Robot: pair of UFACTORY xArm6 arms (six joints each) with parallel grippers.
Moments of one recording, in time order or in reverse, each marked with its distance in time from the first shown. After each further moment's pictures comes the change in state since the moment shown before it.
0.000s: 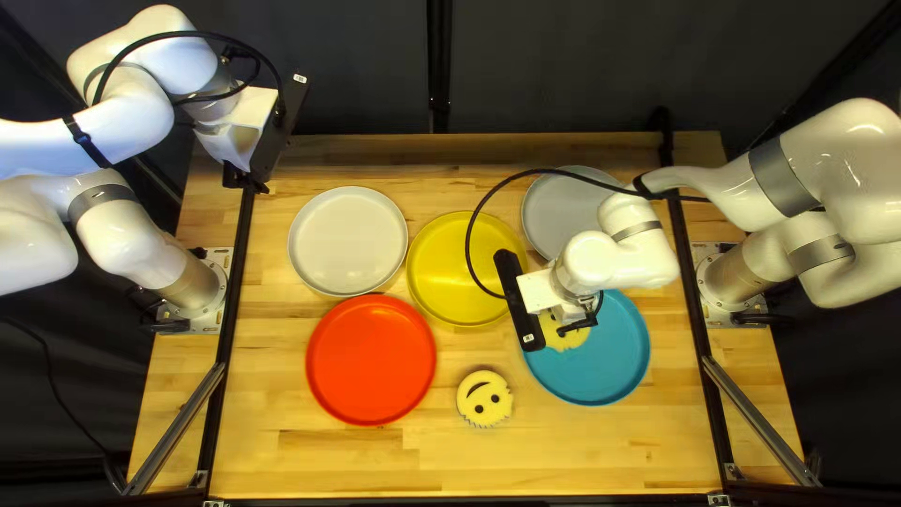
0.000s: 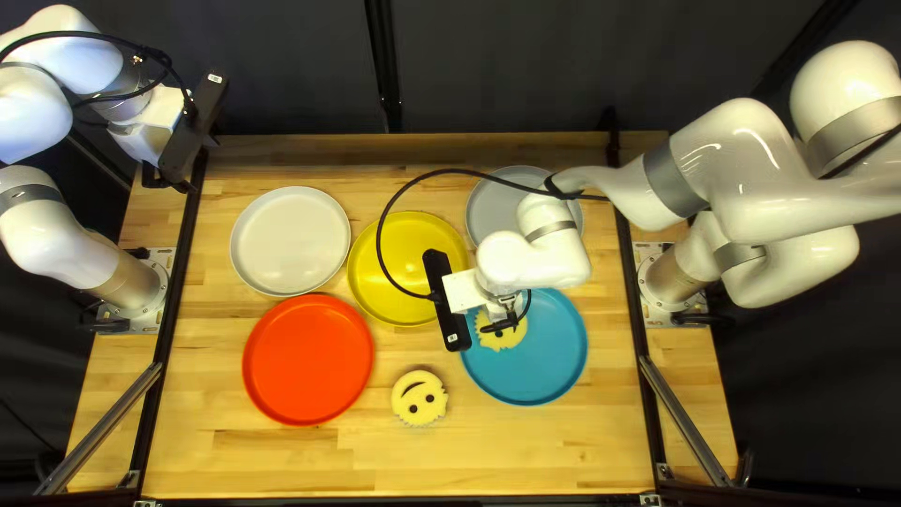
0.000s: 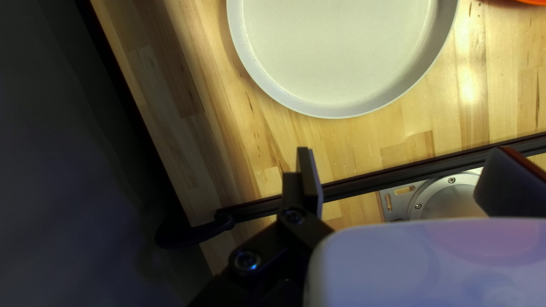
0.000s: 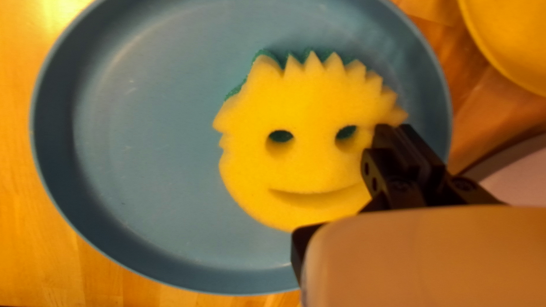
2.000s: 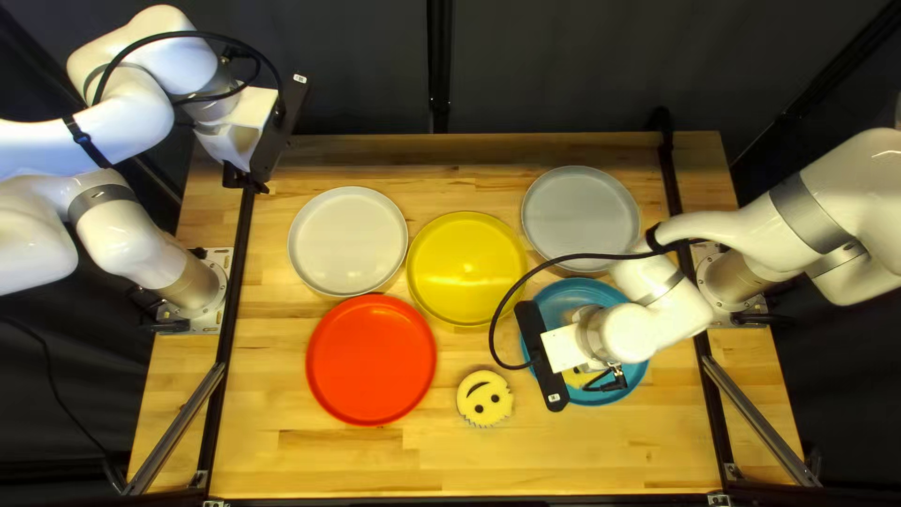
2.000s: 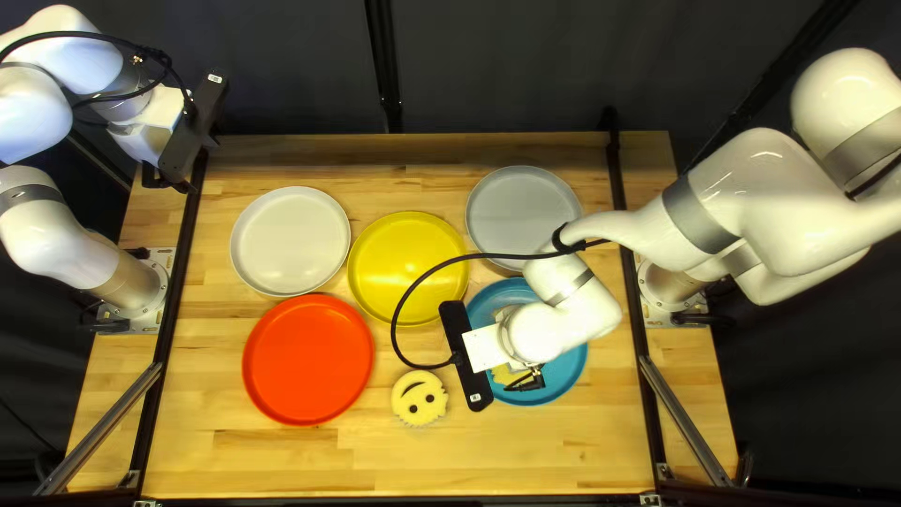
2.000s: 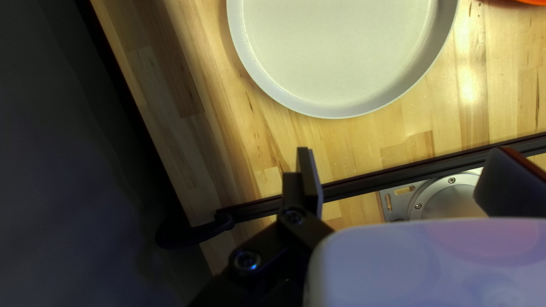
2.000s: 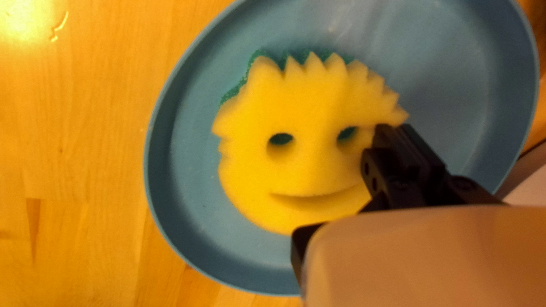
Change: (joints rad) left arm 0.000 0.000 0.000 0.000 0.000 0.000; right arm 0.165 -0.083 0.081 -0.201 -0.009 0.265
